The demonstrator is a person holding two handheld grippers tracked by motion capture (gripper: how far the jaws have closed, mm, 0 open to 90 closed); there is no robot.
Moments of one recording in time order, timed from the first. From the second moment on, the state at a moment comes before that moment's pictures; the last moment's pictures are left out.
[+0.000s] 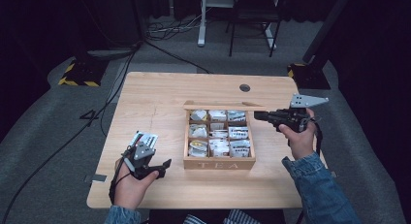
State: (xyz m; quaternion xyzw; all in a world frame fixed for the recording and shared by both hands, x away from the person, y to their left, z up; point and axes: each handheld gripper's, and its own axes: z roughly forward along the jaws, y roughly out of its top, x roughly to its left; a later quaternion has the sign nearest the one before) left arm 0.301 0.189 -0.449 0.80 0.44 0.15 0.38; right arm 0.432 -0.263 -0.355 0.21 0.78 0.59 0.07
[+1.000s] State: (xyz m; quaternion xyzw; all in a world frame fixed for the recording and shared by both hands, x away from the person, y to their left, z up) left arm 0.293 0.193 -0.504 0.80 0.46 0.18 0.34; right arm 0.425 -0.259 -0.363 0.21 0.80 0.56 0.06
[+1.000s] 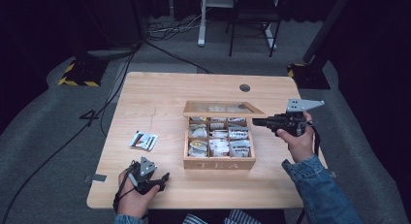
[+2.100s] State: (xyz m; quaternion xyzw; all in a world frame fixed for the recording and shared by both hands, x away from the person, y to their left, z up) left arm 0.294 0.193 -0.504 0.80 0.45 0.18 0.34; right arm 0.396 -0.266 -0.400 0.21 0.85 0.49 0.04
